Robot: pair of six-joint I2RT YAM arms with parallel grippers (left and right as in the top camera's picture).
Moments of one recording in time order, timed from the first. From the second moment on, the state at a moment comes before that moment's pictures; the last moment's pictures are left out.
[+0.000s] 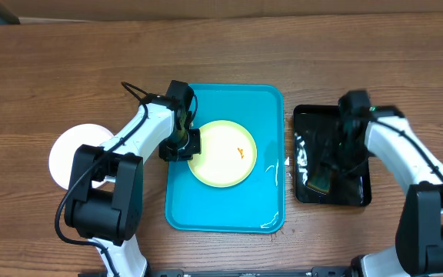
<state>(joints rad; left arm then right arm) -0.26 1.93 1.25 -0.92 0.13 -0.33 0.07 1.69 1.03 -0.97 -0.12 0.44</state>
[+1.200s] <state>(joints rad) -0.26 1.93 1.25 -0.92 0.13 -0.33 0.08 1.69 0.93 -0.80 -0.09 0.44</state>
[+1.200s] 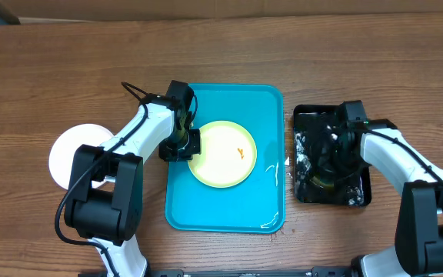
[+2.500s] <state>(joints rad) -0.26 1.93 1.25 -0.88 0.18 -0.30 0.72 1.74 1.23 -0.67 -0.17 0.62</state>
